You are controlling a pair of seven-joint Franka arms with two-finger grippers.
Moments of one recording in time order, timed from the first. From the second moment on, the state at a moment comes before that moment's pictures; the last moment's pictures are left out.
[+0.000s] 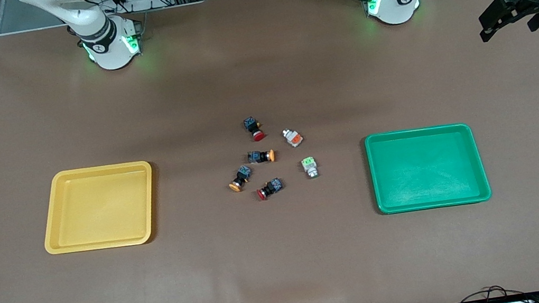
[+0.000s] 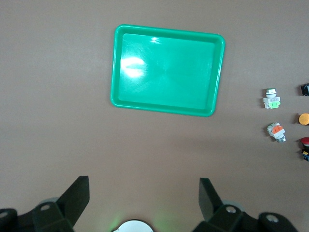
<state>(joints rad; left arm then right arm) -0.06 -0.15 -0.04 -1.66 0.00 1.51 -0.18 -0.10 0.00 0.06 -1.40 0.00 1.36 0.05</state>
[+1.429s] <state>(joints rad) -0.06 -0.12 -0.05 -1.63 0.00 1.49 -0.18 -0.10 0.00 0.06 -1.40 0.00 1.36 0.05</state>
